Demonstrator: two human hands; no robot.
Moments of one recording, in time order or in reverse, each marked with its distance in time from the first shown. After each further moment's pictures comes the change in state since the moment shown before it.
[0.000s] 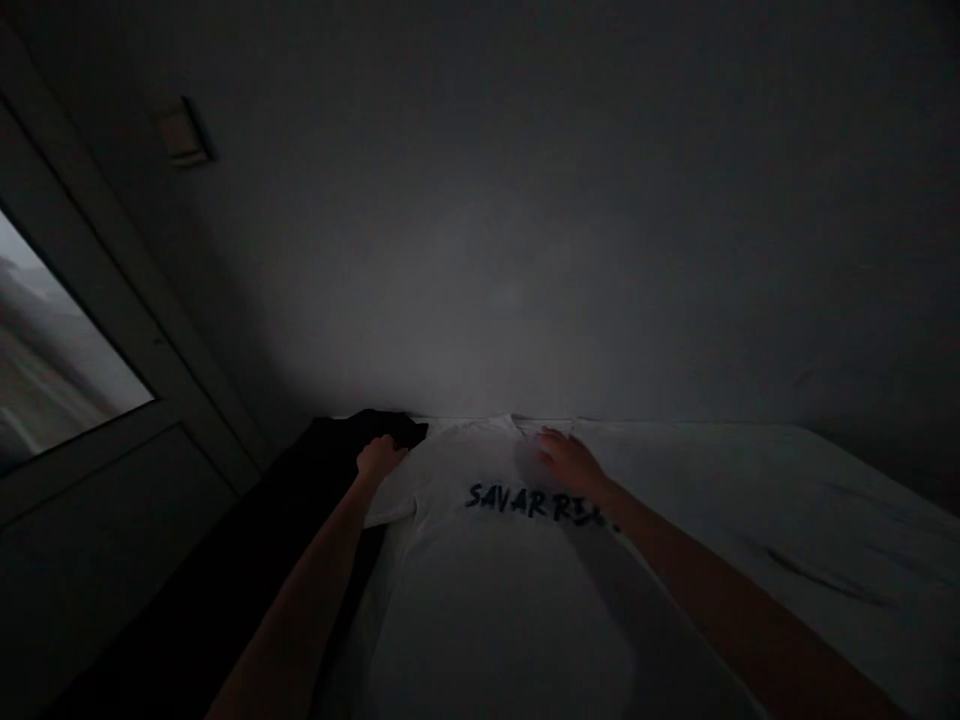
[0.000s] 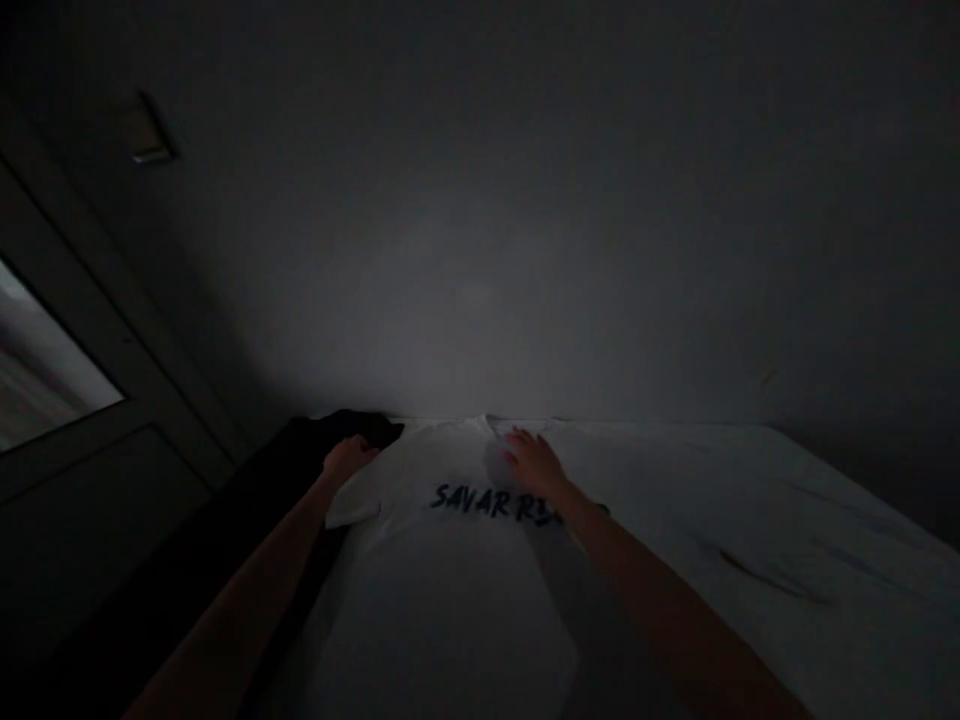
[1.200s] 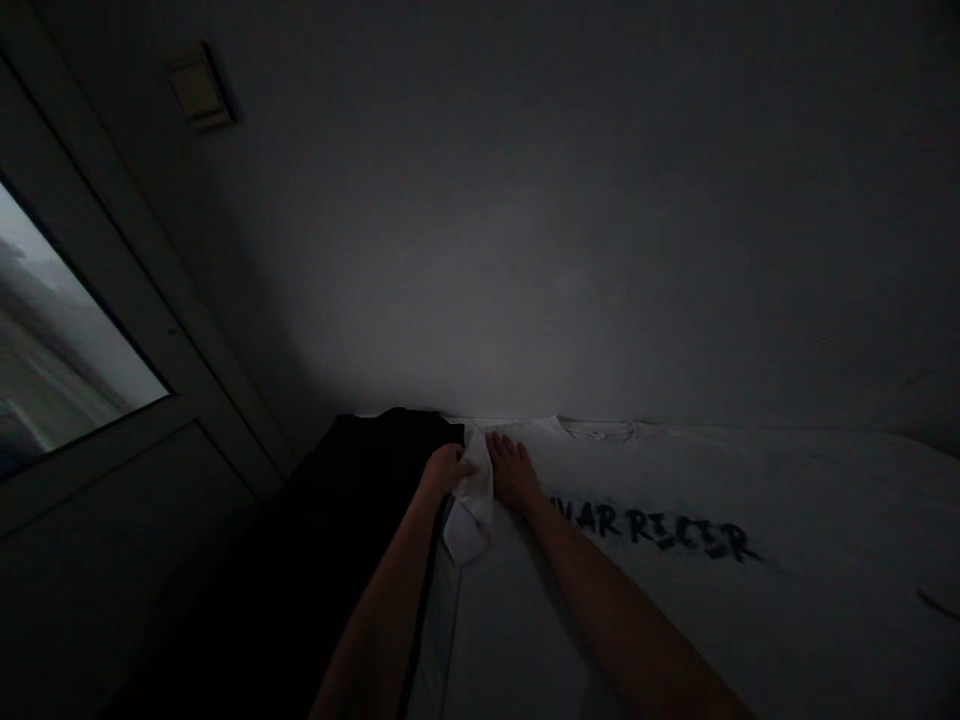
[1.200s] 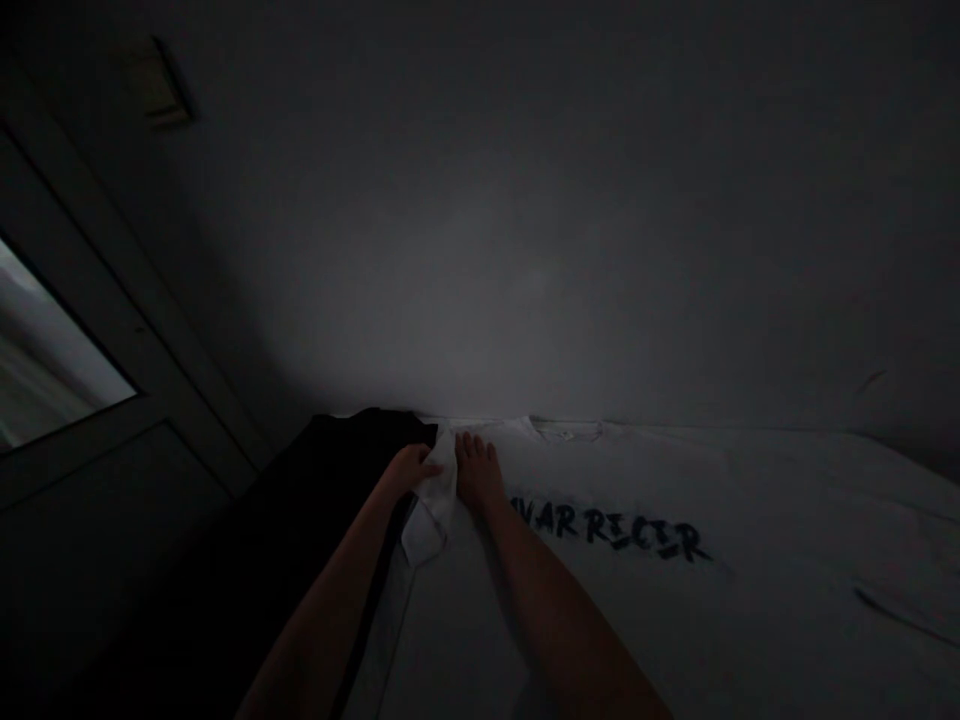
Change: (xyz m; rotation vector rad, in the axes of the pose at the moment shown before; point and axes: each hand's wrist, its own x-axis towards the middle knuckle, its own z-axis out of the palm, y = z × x) left_hand 0.006 0.009 0.030 -0.421 -0.154 0.176; right_hand 0.064 -0.183 0.079 0.010 -0.009 -0.083
